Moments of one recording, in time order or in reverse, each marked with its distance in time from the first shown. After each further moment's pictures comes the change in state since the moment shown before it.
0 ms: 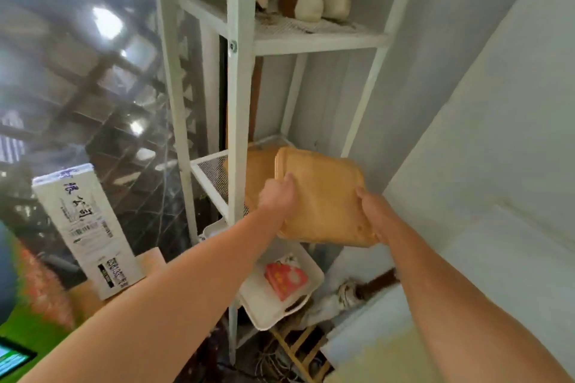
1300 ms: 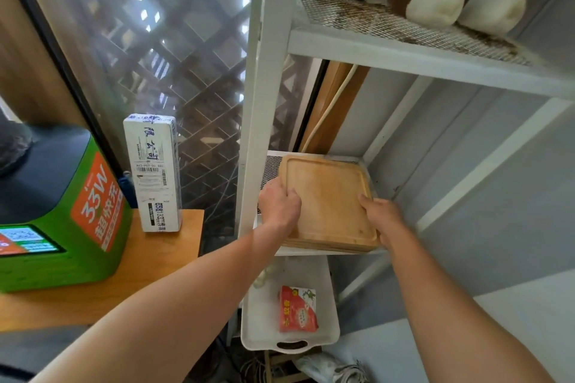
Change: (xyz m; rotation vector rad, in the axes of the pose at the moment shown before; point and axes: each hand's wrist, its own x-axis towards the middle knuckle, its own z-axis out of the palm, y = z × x) left_hand 0.076 -0.015 -0.003 -0.188 0.663 -0.046; right_hand 0.155 -0.073 0.104 -0.302 -0.397 -0.207
